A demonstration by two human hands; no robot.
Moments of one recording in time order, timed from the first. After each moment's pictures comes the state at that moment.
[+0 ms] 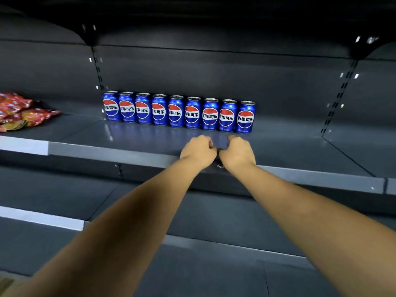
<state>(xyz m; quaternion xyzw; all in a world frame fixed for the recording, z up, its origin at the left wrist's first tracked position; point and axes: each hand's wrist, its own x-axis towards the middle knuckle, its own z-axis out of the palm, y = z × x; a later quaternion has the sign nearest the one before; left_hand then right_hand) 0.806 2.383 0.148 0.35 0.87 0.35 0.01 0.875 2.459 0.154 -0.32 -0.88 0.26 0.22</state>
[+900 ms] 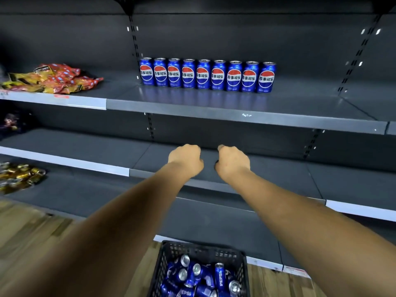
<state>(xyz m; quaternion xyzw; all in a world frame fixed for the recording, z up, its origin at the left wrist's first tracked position) 0.893 2.202 0.082 0.33 0.94 0.07 0.02 0.968 2.297 0.085 -0.26 -0.96 0.12 0.05</state>
